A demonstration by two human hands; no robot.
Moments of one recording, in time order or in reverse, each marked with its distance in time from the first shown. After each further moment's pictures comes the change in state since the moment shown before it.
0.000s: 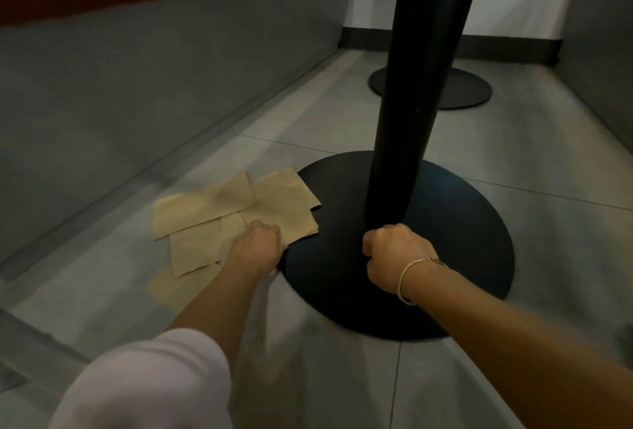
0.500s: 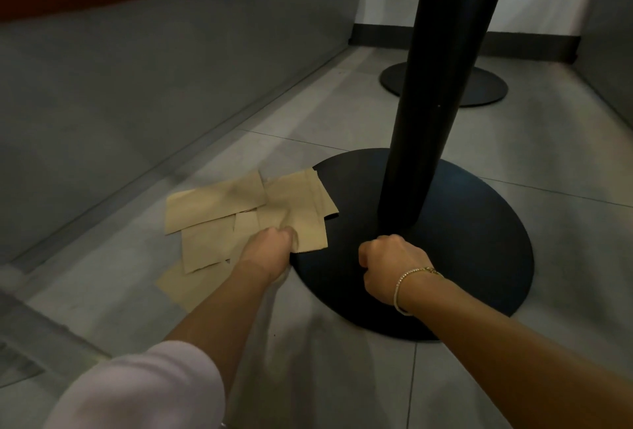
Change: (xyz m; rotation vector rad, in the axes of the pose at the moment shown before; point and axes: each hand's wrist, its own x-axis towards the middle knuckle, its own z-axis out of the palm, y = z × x) left_hand -0.020 -0.001 -0.004 -0.011 0.016 0.032; right_hand 0.013 -0.019 0.019 -0.050 -0.061 -0.054
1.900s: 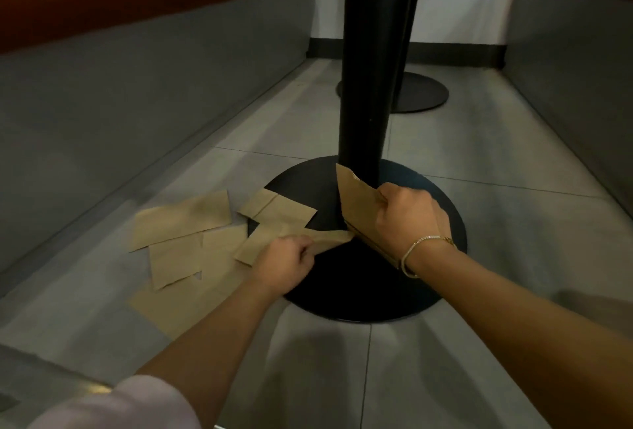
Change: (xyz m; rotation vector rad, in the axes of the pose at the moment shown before) left_hand -0.030 0.065 -0.024 -0.511 0.152 0.228; right_hand -0.051 0.053 -0.030 0.245 0.627 0.148
